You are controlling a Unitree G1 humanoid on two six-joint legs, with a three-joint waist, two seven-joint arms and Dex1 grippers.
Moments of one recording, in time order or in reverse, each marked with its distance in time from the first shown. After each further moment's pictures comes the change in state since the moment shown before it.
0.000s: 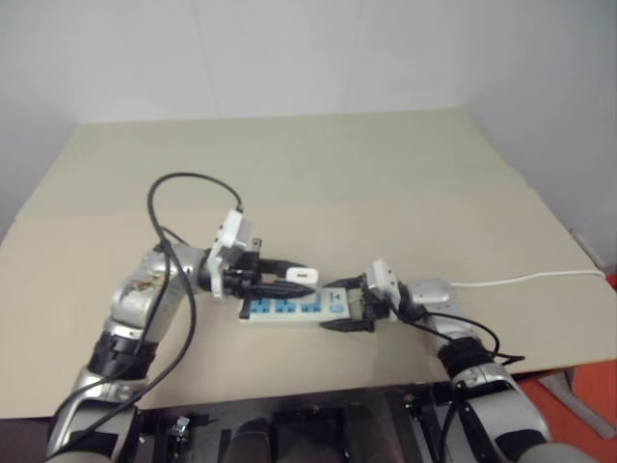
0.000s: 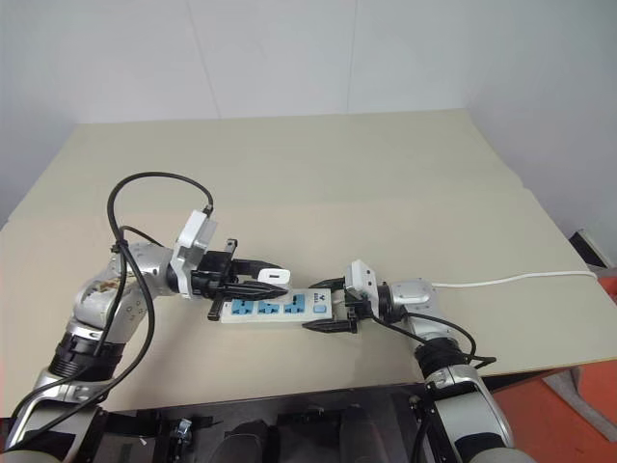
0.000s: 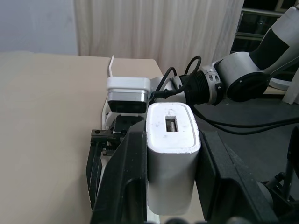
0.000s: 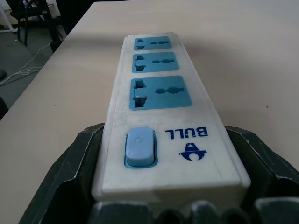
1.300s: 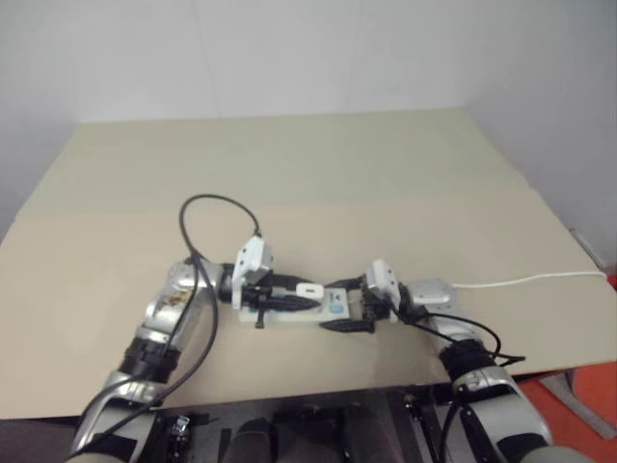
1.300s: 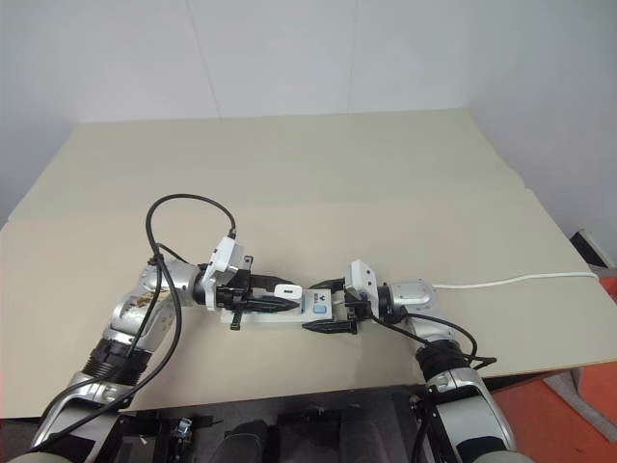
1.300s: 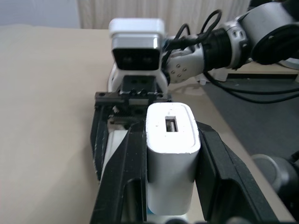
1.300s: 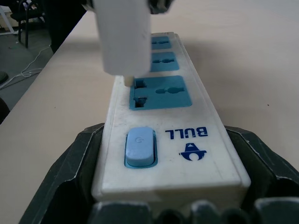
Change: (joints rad) left arm 0.018 -0.116 -0.077 0.194 0.190 -0.228 -0.003; right arm 0.015 -0.002 0.000 -0.040 0.000 0.040 -0.002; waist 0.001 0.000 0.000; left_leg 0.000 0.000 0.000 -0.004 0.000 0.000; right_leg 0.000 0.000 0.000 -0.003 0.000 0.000
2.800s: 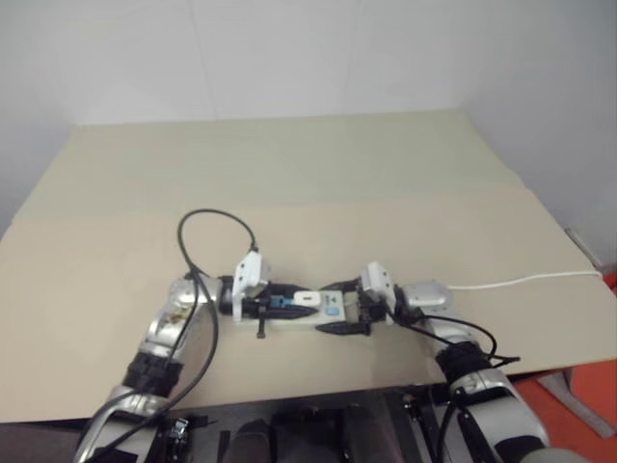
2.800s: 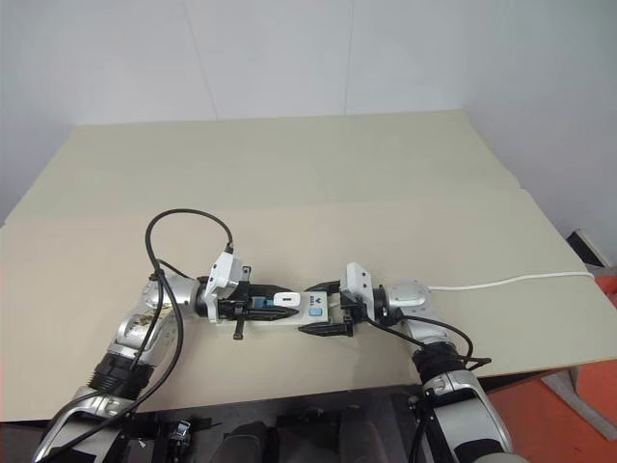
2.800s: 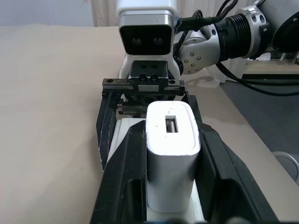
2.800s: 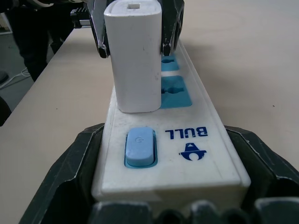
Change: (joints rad) left arm 0.080 -0.001 -0.005 0.032 0.034 -0.122 0.033; right arm 0.012 0.005 0.011 -0.023 -0.006 0.017 -0.014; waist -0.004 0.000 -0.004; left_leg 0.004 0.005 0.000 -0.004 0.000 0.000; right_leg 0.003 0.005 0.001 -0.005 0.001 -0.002
